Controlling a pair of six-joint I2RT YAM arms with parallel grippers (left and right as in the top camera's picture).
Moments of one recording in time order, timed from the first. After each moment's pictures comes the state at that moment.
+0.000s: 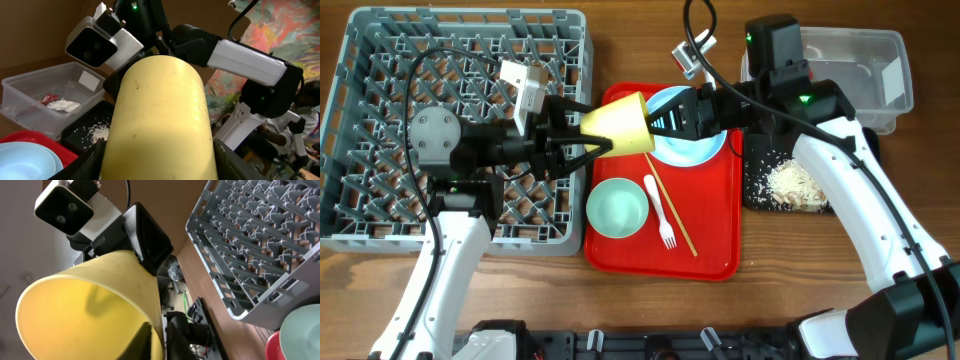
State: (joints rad) left arm -0.03 1.26 0.81 0.71 1.43 -0.76; right arm 0.31 1.60 1.44 -0.62 -1.34 0.40
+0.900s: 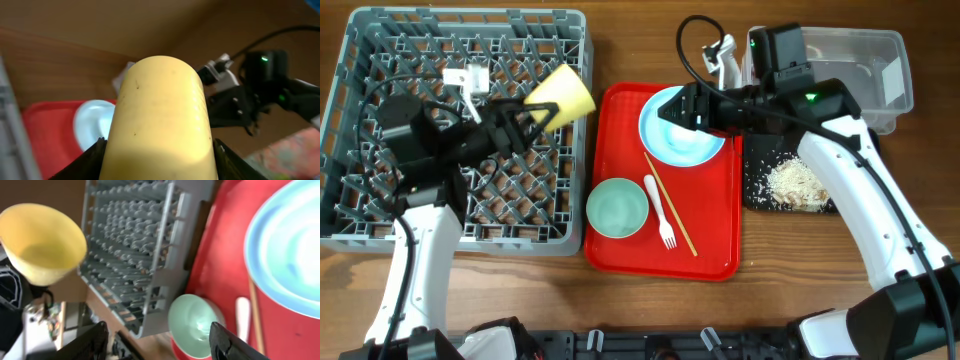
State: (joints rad) left arm 0.22 1.32 0.82 0.20 1.20 -0.51; right arm 0.28 1.60 1.44 -0.78 -0.72 0.43
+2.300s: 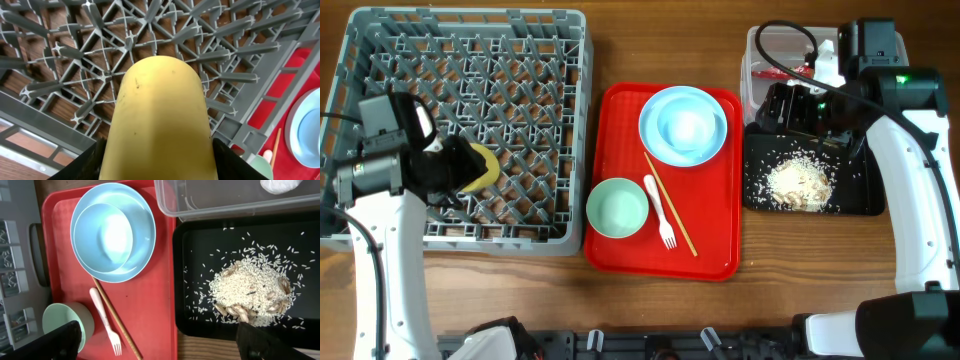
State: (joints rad) left arm 0.26 1.32 1.21 -1.09 0.09 -0.36; right arm 0.01 1.58 1.57 -1.22 -0.23 0.20
